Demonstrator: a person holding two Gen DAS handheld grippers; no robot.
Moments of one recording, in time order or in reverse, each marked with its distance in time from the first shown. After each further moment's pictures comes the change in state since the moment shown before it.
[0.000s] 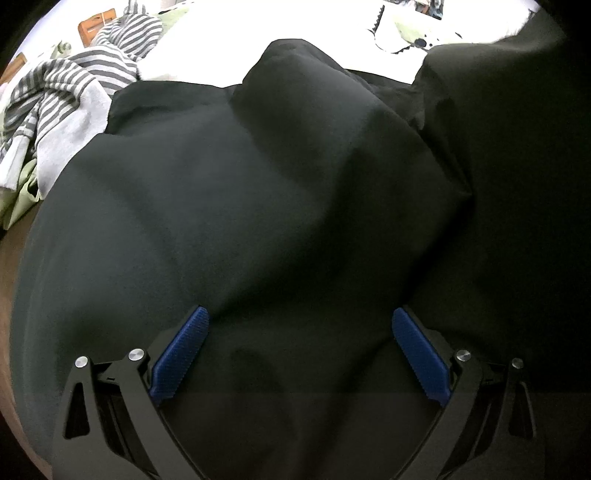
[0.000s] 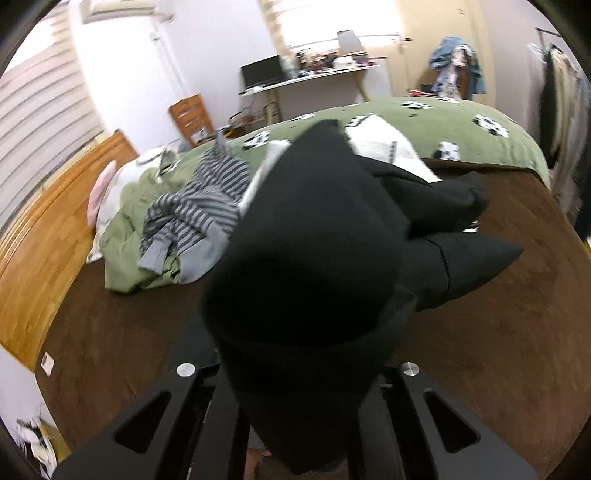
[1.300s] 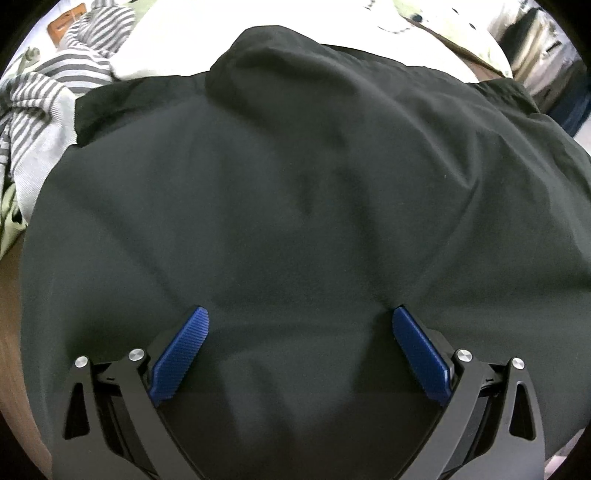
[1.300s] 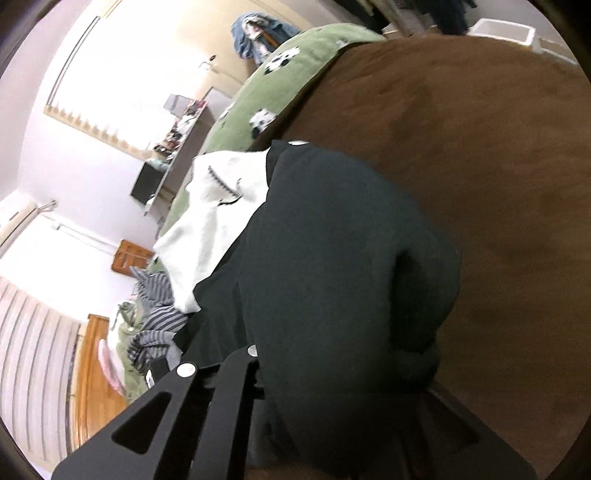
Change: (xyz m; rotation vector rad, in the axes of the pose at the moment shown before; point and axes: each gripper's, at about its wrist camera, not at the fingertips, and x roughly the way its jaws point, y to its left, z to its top) left arm 0.005 0.005 0.040 0.075 0.153 -0.049; right arm -0.043 -0.239 -0.127 0.819 -0.159 -0.018
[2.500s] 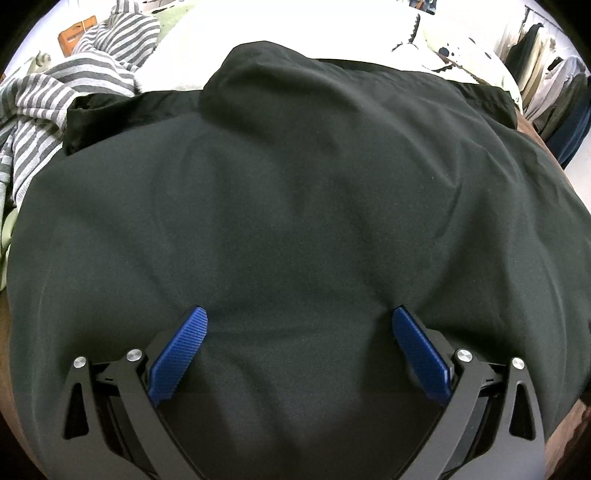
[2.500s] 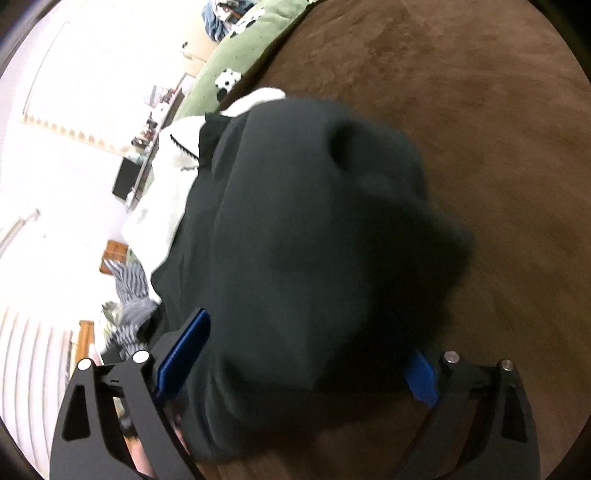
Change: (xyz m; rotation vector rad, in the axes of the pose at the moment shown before) left arm 0.012 0.067 0.024 -0.005 -0.137 0.014; right arm 0.105 -0.014 -0.045 0.093 0.045 0.020
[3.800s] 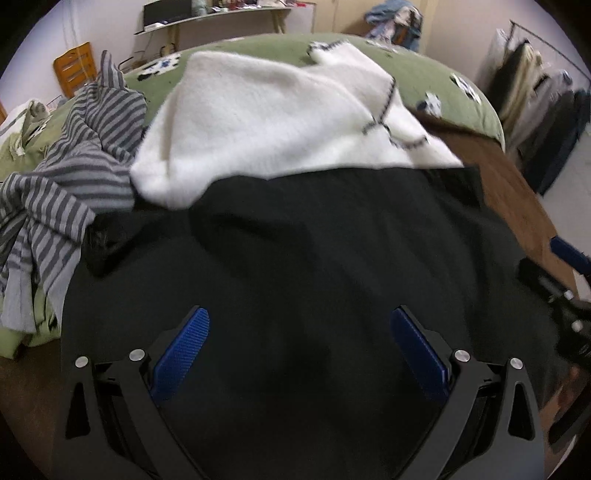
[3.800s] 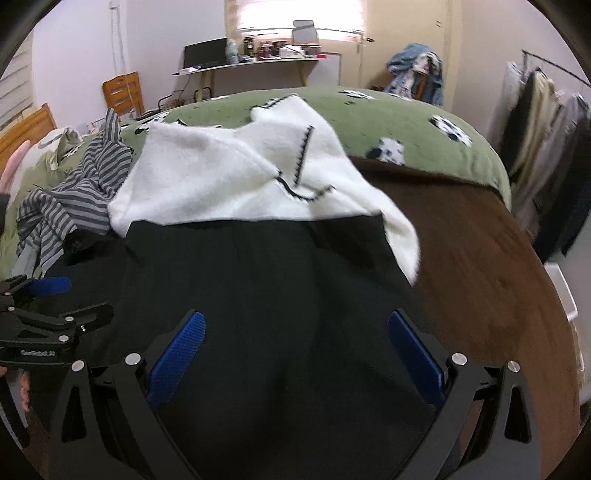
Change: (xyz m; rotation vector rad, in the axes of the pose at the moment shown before) left arm -0.066 -0.032 0.076 0.035 -0.077 -0.025; right arm 0.052 0.193 0.029 -0.936 -0.028 -0.343
